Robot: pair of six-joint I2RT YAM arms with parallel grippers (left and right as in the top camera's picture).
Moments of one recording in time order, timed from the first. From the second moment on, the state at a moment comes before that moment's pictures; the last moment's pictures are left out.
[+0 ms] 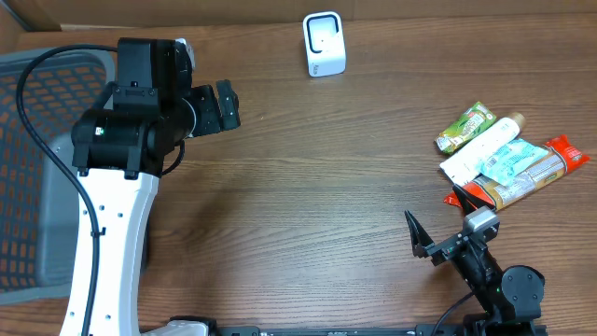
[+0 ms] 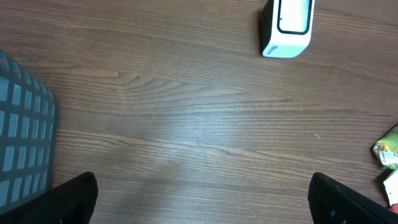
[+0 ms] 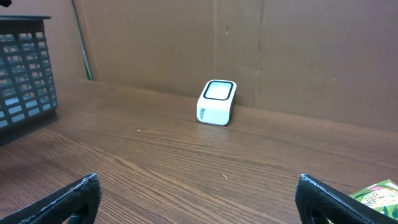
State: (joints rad) left arm -0.10 1.44 1.67 -1.14 0.02 -0.30; right arm 0.09 0.01 0.02 -0.01 -0.41 0.02
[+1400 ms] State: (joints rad) left arm -0.02 0.65 0.71 -0.19 0.05 -0.16; right arm 0.09 0.01 0.02 -0.01 -0.41 0.02
